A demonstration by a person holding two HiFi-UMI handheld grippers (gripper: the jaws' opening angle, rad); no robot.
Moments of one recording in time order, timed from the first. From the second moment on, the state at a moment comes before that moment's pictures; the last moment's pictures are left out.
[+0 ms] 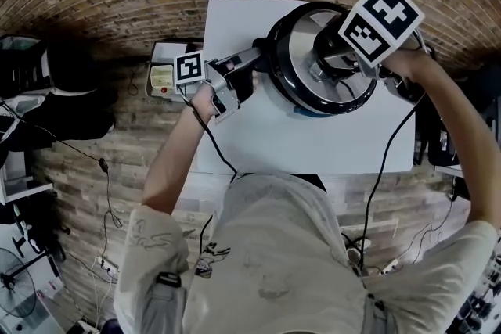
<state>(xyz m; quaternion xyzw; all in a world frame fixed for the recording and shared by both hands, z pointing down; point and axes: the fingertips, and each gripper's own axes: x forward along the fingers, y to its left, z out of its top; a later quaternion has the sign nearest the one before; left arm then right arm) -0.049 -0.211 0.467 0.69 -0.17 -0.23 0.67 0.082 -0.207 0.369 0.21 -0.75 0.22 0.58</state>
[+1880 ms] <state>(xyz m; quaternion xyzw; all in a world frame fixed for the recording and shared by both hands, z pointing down) -0.049 -0.210 0.464 0.69 -0.16 -0.23 0.67 0.059 -0.211 0.402 0.10 -0.77 0.16 0.60</state>
